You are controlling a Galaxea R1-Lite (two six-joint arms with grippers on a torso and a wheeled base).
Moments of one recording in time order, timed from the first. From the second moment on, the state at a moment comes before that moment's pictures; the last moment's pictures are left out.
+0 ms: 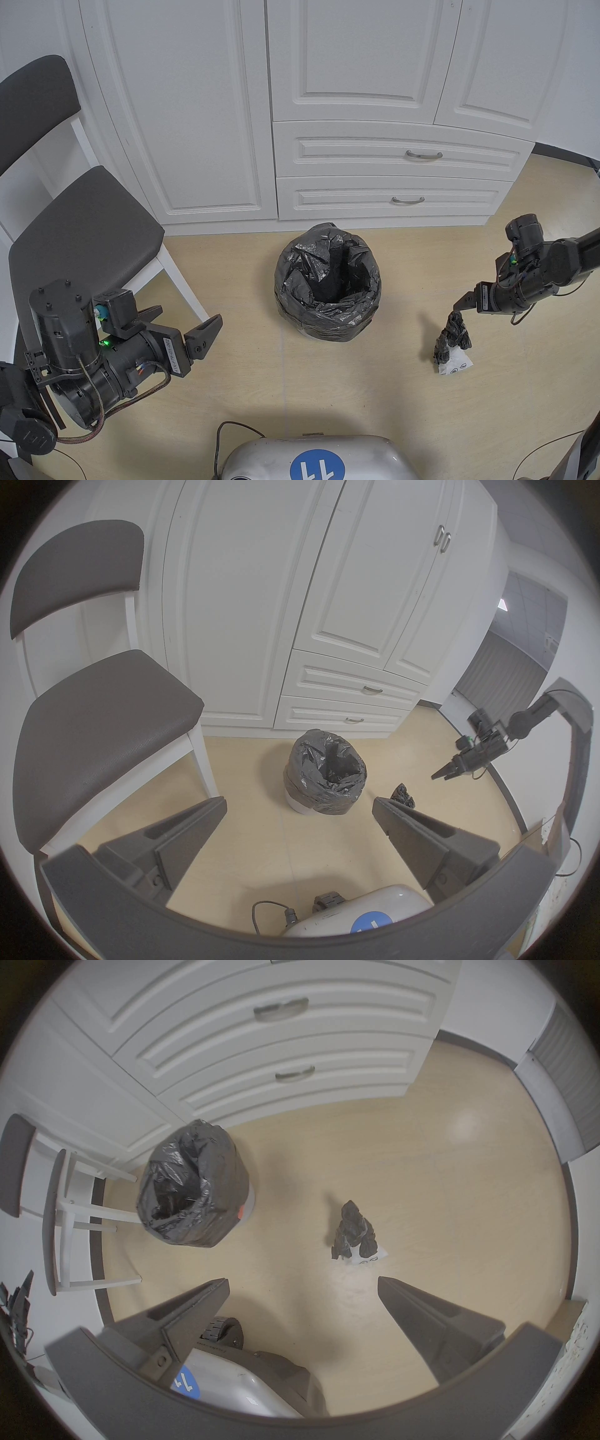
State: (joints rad) left arm -0.61 1.46 -0.36 -0.81 0.24 -0.25; right arm 0.06 1.89 -1.07 0.08 0.05 0.17
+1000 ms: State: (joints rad) left arm -0.60 1.49 -0.36 -0.82 0.24 -0.25; right arm -0.06 2.47 -1.29 -0.17 0.03 0.12
